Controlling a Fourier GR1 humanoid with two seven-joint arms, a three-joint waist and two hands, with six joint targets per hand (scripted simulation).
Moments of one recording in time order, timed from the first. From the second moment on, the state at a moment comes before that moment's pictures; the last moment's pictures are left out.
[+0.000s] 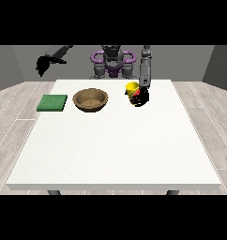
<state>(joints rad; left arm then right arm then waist) -0.46 0.08 0.23 -0.65 -0.10 0.35 -0.96 -0.19 -0.31 -0.28 -1.44 -0.23 0.36 -0.26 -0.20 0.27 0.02</state>
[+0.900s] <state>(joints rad) -0.70 0.34 -0.02 -0.63 -0.52 0.46 -0.30 -0.16 -0.31 -0.30 -1.23 -0.22 0.37 -0.21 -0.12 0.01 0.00</state>
